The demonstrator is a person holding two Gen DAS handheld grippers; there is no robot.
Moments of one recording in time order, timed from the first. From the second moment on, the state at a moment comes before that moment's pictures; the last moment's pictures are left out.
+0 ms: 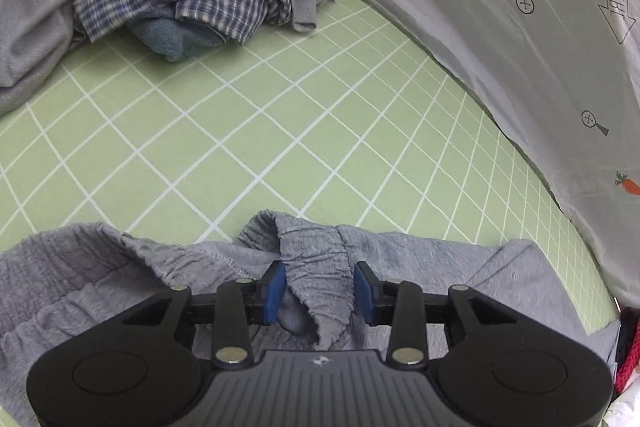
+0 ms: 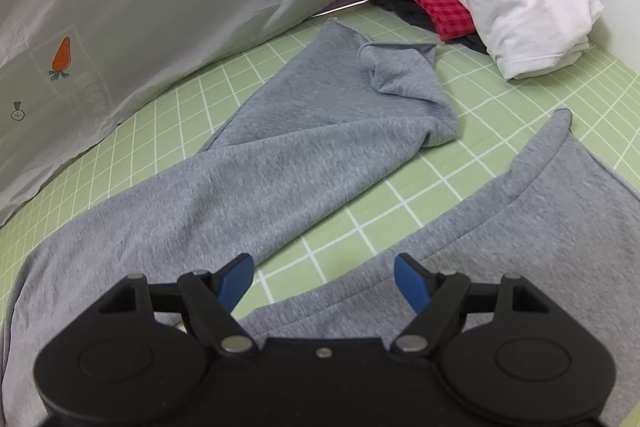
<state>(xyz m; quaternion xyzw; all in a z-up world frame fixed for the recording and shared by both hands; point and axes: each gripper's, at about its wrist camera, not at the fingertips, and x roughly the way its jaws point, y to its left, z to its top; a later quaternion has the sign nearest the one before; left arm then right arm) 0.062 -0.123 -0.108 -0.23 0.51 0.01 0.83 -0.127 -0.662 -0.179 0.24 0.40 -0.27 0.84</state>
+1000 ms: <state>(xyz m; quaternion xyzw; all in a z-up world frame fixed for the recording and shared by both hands) 0.136 -0.065 -0.063 -0.22 0.39 0.08 0.89 -0.120 -0.655 -0.180 0.22 0.43 -0.27 0.83</state>
